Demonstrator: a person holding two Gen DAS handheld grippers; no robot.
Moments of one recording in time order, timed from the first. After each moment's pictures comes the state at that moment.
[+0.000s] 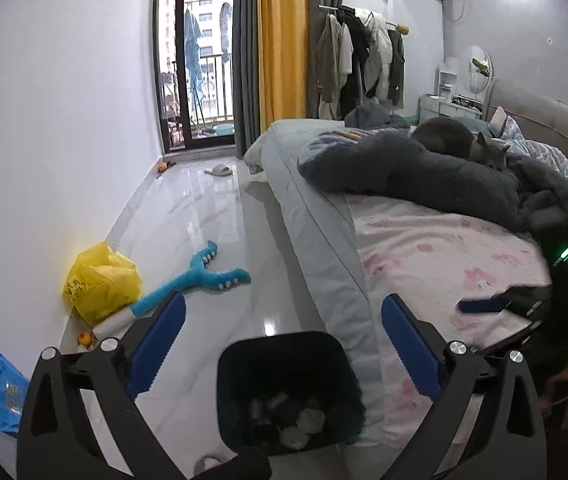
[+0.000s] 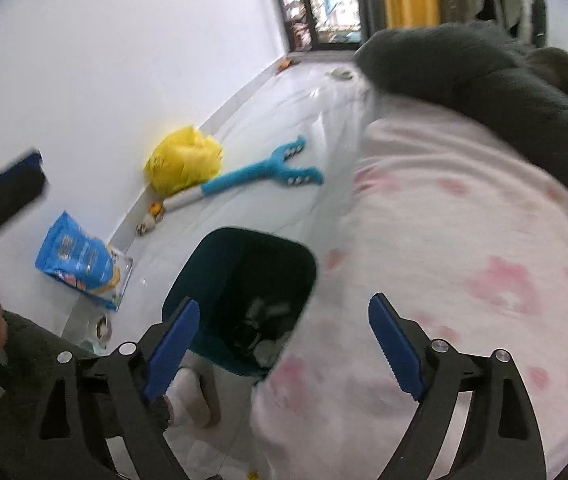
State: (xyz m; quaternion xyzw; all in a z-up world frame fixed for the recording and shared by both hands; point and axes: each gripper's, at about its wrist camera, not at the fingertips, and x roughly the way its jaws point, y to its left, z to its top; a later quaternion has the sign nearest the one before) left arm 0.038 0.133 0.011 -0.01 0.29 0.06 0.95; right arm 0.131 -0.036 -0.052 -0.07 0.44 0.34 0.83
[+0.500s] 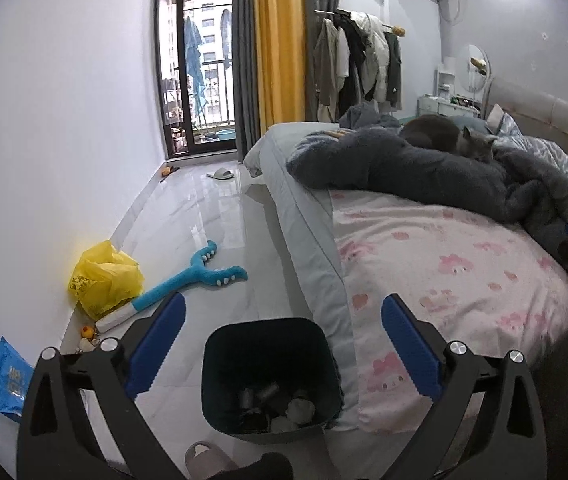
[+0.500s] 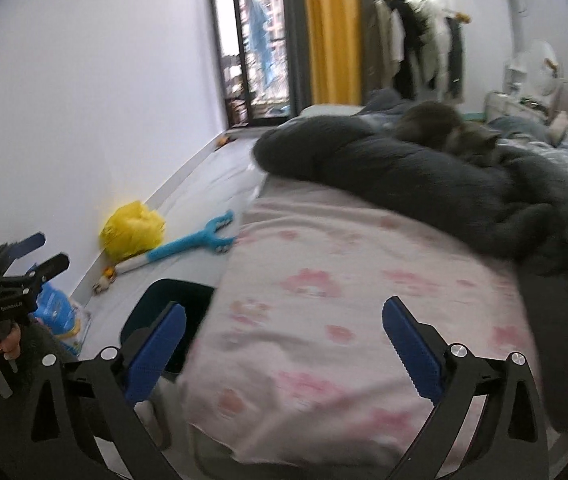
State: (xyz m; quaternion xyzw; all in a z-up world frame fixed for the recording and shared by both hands) left arm 0.006 0.086 0.005 0.00 0.28 0.07 0.96; right arm 0.074 -0.186 0.024 -0.04 0.32 0.25 0.91
